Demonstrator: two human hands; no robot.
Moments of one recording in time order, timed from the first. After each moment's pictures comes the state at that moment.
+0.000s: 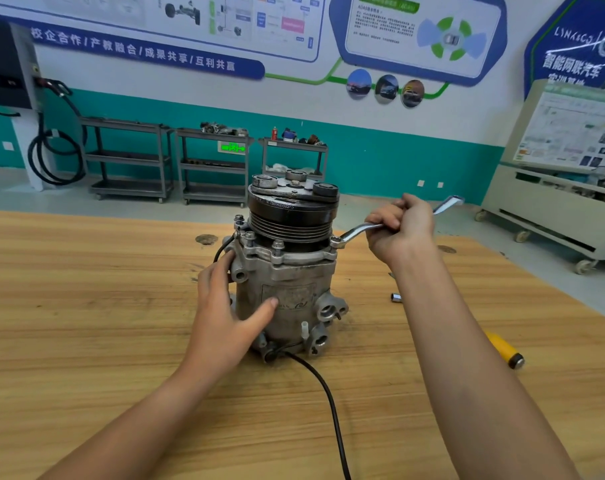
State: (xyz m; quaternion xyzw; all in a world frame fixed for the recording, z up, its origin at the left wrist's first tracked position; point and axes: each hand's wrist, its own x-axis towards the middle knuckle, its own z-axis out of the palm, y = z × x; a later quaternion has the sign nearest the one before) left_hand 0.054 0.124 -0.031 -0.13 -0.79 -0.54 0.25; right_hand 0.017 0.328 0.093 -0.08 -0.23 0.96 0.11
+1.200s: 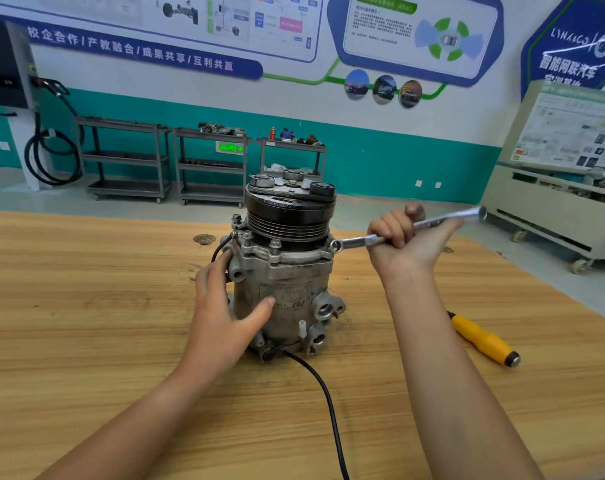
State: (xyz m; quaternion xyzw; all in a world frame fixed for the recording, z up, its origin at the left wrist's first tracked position) left_hand 0.053 0.125 -0.032 -0.12 -0.79 -0.54 0.25; right_hand 0.039 0.322 0.075 0.10 -0.14 0.97 0.16
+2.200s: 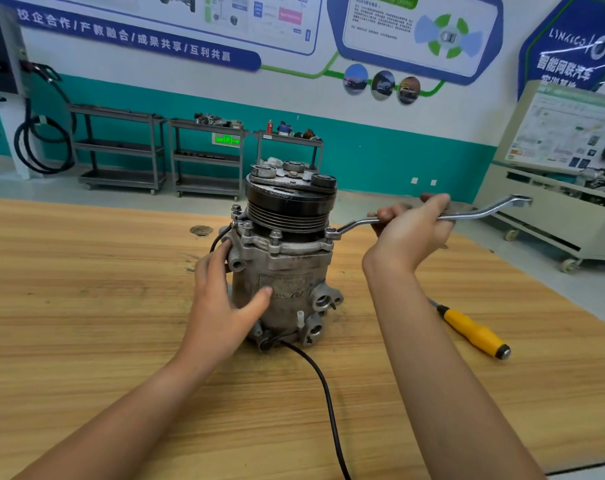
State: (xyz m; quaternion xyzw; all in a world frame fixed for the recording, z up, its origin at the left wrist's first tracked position) left_hand 0.053 0.125 -0.032 -0.12 -0.80 -0.53 0.26; right_hand 0.046 0.291 0.085 -0.10 -0.31 0.84 0.44
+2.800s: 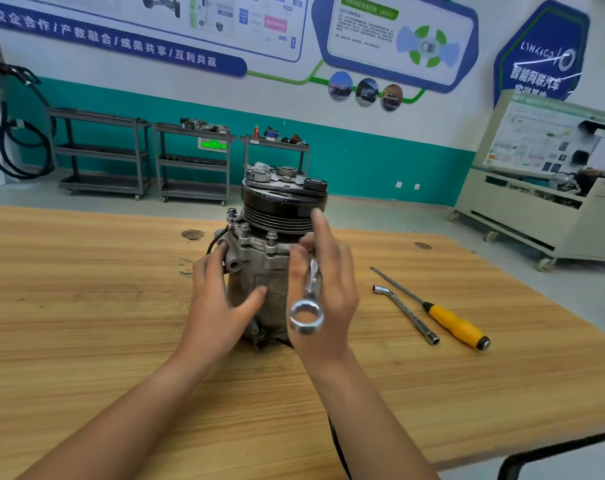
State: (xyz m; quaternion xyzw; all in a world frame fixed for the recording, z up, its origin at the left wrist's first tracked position) left_hand 0.054 0.124 -0.032 -0.14 -0.79 -0.54 0.25; right_hand 0.095 0.234 0.017 0.21 -0.66 0.32 0.64
